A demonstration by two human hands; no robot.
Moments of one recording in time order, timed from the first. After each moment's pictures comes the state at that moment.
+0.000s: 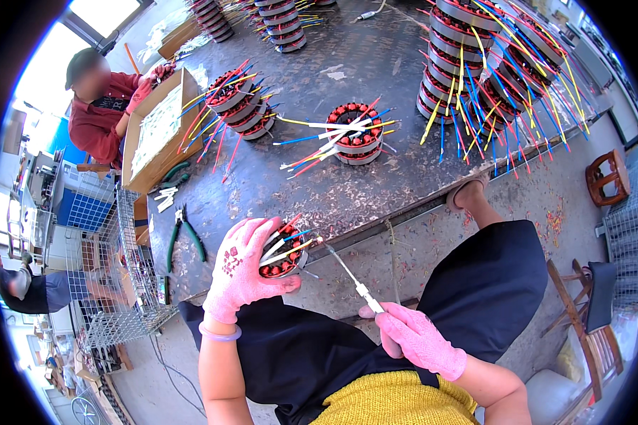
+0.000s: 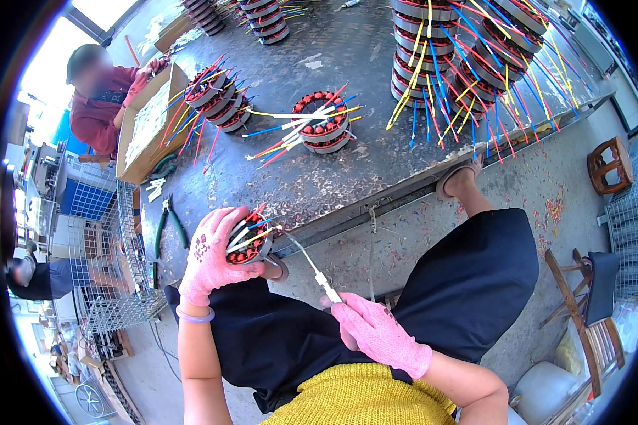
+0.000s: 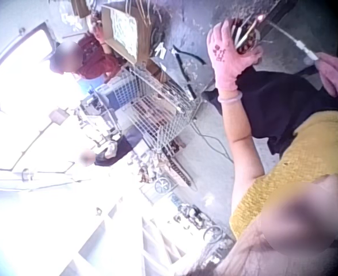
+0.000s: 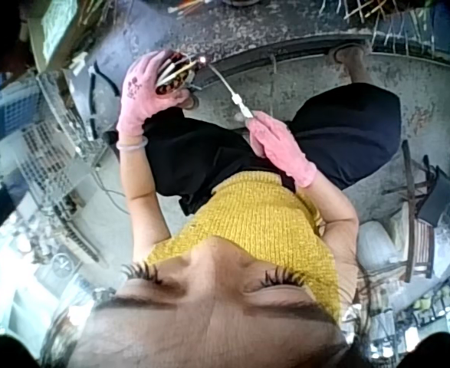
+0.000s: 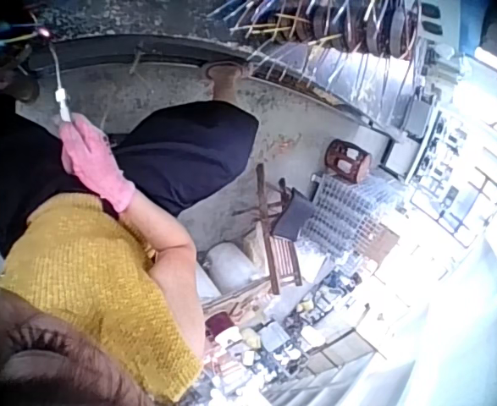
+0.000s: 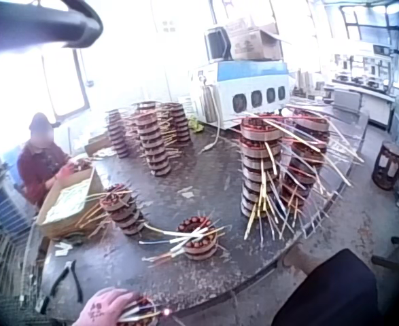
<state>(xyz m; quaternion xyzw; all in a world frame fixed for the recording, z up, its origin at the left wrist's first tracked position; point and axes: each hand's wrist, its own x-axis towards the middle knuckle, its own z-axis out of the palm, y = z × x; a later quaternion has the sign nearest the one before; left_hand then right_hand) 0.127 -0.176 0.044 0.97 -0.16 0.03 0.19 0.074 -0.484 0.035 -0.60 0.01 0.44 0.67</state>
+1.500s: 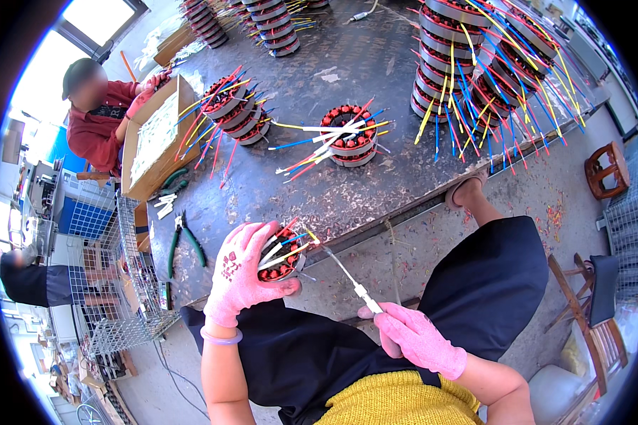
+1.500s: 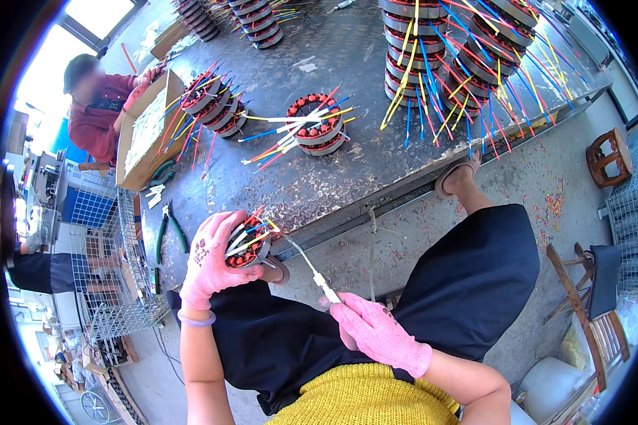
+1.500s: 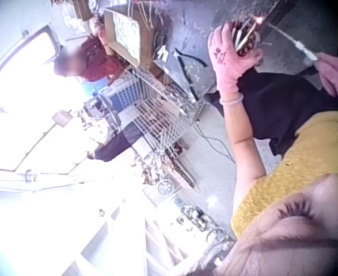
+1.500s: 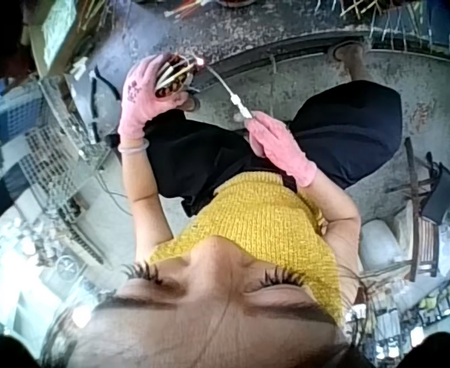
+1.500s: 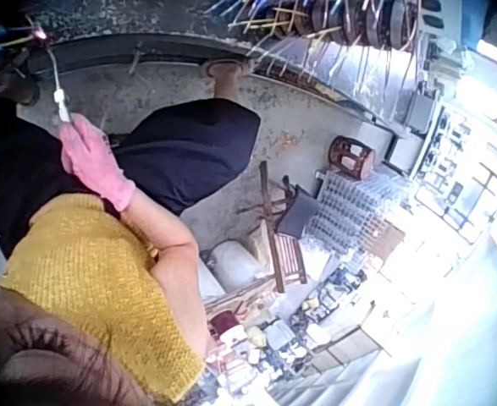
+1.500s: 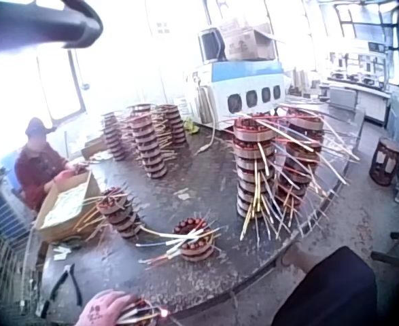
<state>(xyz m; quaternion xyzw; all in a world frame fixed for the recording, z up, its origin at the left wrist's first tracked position) 0.127 -0.176 0.042 0.97 -0.17 0.04 0.19 0.073 -0.485 0.035 -0.57 0.02 0.44 0.69</state>
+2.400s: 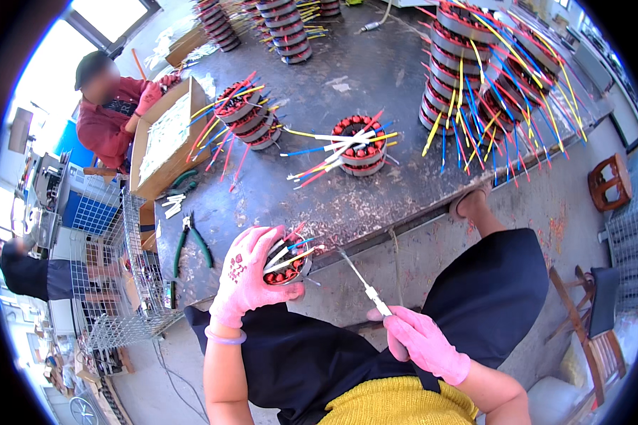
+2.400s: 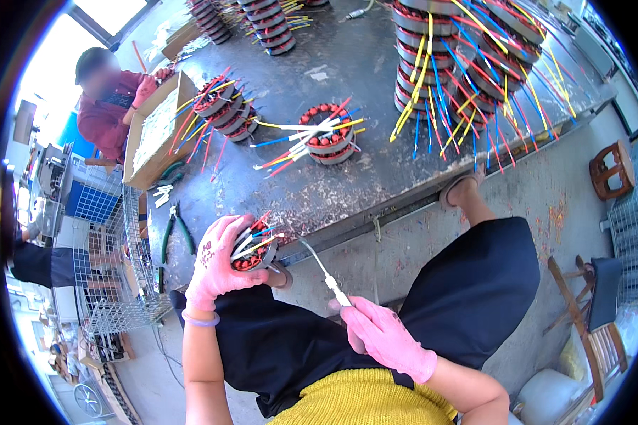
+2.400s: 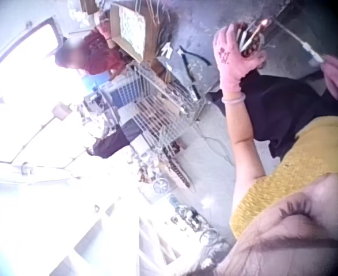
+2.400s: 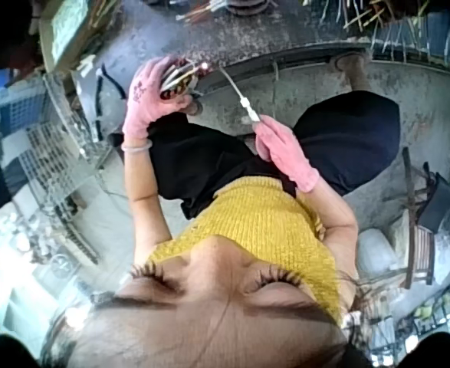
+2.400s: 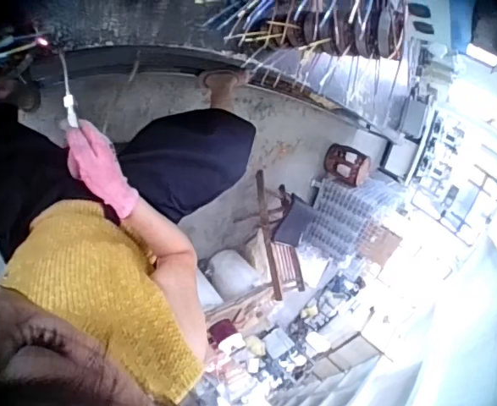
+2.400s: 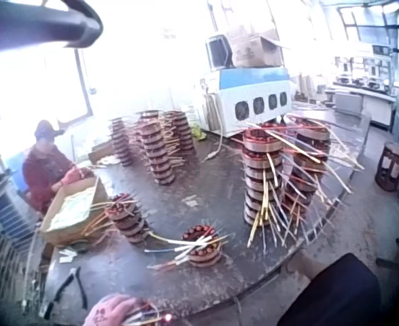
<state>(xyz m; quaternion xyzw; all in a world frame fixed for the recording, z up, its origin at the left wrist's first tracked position) 0.126 -0.172 0.043 0.96 -0.15 0.05 0.22 0.074 -0.488 0.035 -0.55 0.04 0.42 0.72</state>
